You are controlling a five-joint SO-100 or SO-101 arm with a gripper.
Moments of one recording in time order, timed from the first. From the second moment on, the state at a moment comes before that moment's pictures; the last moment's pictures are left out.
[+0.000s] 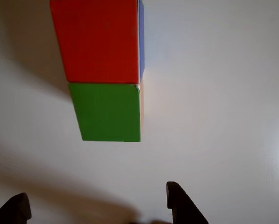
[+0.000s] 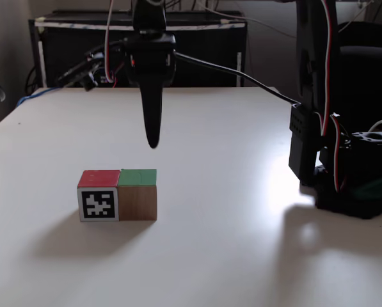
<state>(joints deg) 9.9 79.7 71.9 100.0 -89.8</state>
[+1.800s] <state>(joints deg) 7.0 71.0 78.0 86.6 -85.4</state>
